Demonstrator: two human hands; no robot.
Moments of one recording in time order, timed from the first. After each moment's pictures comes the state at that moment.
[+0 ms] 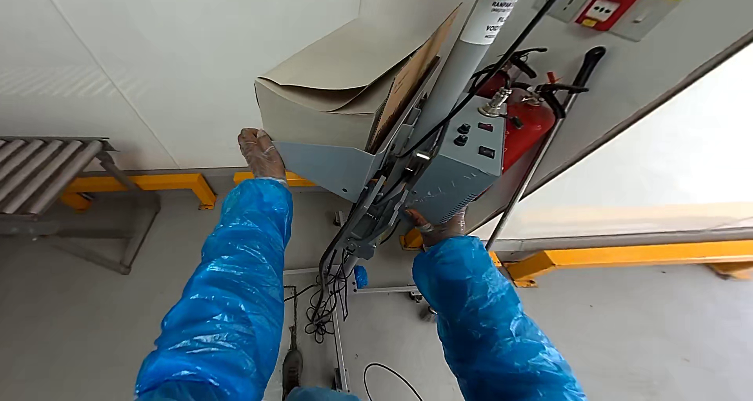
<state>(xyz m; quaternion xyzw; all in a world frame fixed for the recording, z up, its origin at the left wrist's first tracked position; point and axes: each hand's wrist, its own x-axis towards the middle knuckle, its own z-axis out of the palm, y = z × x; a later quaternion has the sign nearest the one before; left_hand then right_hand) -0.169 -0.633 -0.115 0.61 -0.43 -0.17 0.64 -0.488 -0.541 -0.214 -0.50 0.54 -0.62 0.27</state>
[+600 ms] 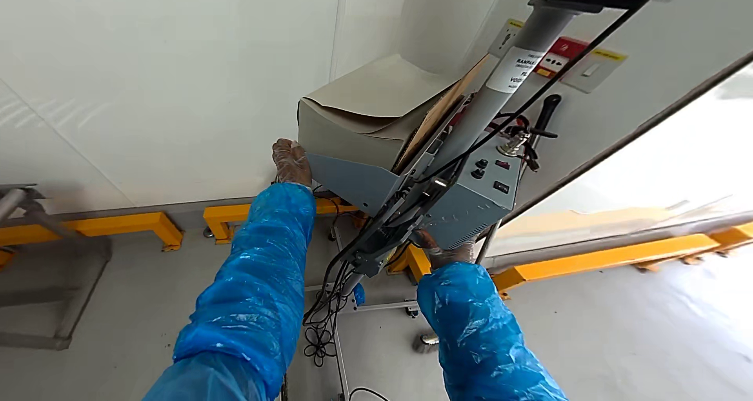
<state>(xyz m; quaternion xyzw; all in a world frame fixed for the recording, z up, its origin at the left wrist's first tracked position) -0.221 -0.820 -0.125 0.55 -0.52 -0.26 0.61 -0.499 -0.647 -0.211 -0.35 0.55 -0.71 0.25</state>
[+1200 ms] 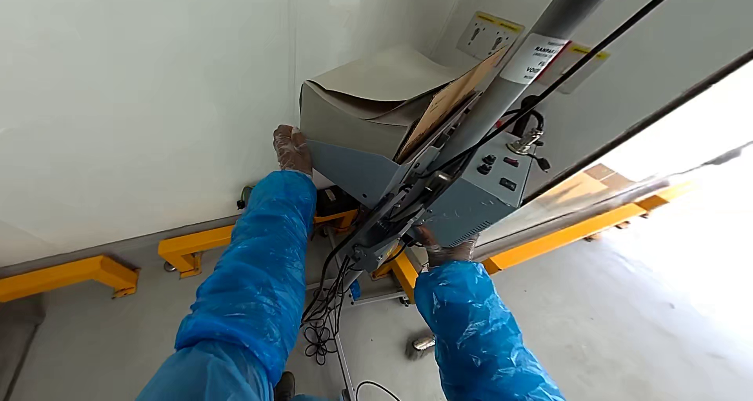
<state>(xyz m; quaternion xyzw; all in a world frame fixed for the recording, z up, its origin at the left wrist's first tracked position) -0.323 -0.988 -0.127 0.47 -0.55 -0.33 0.60 -0.554 -0.767 -0.220 -0.22 0.46 -0.83 0.25</state>
